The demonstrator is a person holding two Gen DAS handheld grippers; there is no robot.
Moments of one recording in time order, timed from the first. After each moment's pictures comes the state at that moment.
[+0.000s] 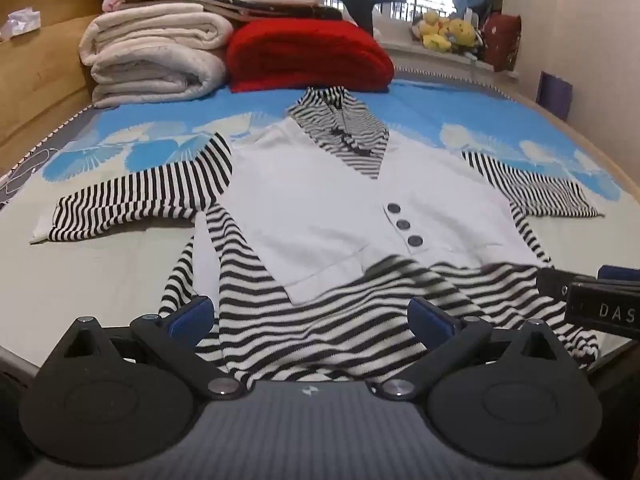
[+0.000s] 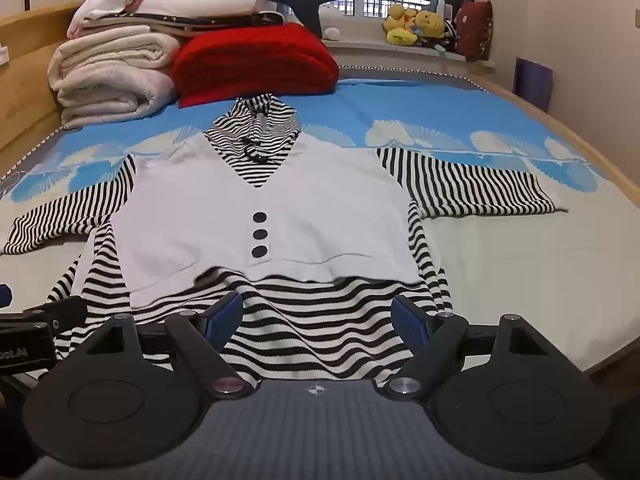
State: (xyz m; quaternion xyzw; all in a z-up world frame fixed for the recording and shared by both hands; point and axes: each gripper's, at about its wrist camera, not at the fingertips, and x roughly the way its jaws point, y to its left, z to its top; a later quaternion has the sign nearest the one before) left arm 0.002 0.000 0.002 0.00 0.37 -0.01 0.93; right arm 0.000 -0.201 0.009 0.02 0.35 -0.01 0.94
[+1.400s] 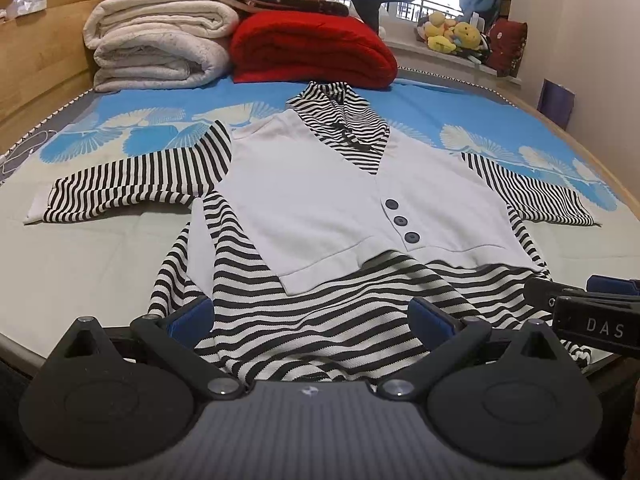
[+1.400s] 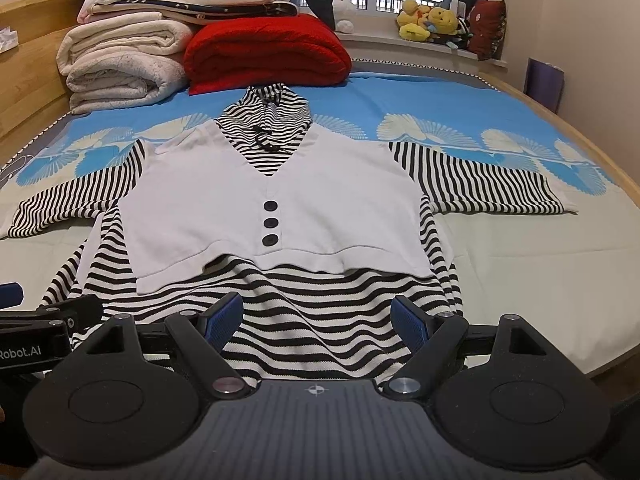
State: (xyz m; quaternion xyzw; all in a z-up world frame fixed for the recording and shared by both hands) left arm -0.002 0.002 -0.008 -0.03 0.36 0.00 0.93; right arm 0.002 -0.191 0.005 0.00 0.35 0.00 0.94
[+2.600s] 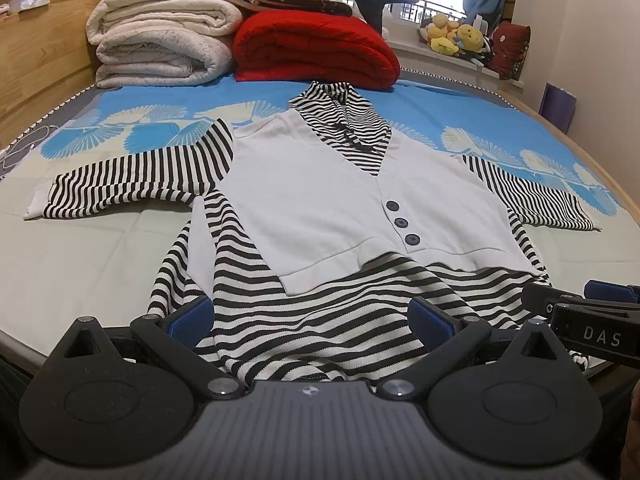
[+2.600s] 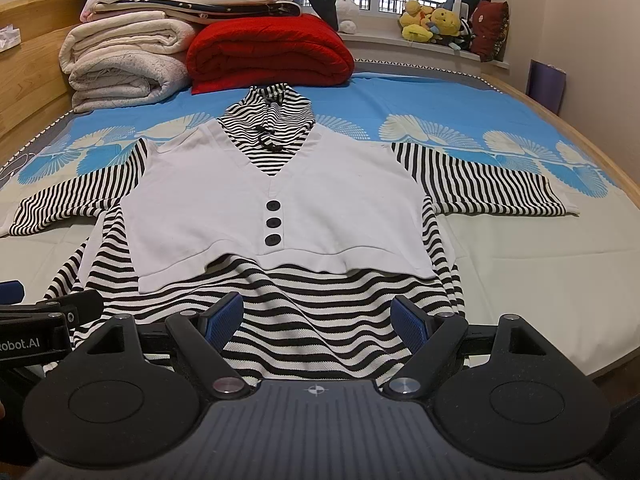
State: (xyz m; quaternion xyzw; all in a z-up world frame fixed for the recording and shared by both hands) left arm -0.001 0.004 -0.007 -0.03 0.36 0.00 0.93; right arm 0.002 -0.188 0.004 0.00 0.35 0.00 0.94
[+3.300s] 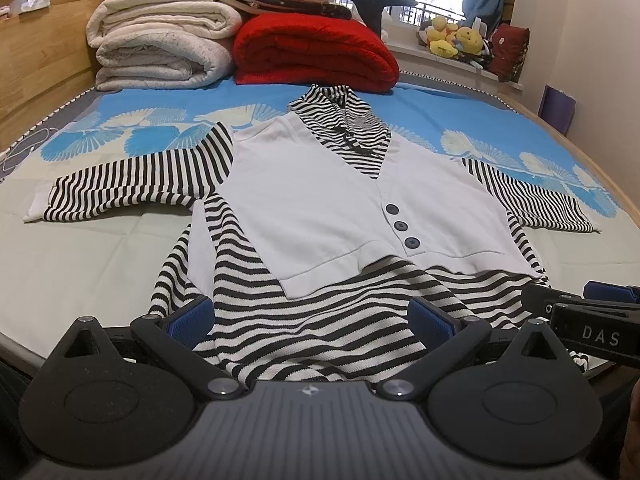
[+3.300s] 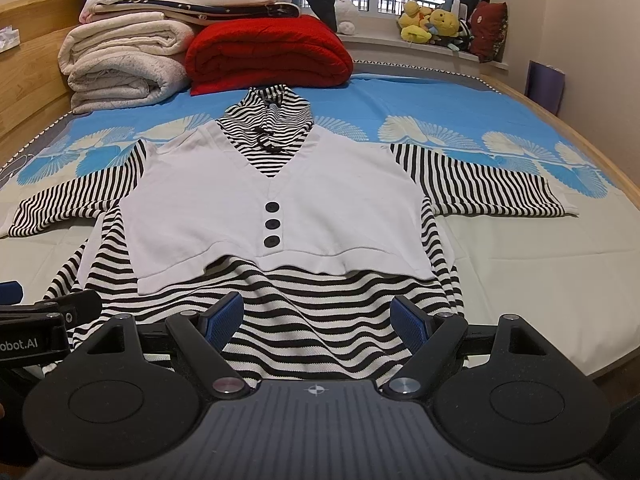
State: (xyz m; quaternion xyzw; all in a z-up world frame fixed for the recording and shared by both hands) left arm 0.000 0.005 -0.003 -0.03 0.36 0.00 0.93; right arm 0.002 -0.188 0.004 0.00 0.35 0.00 0.94
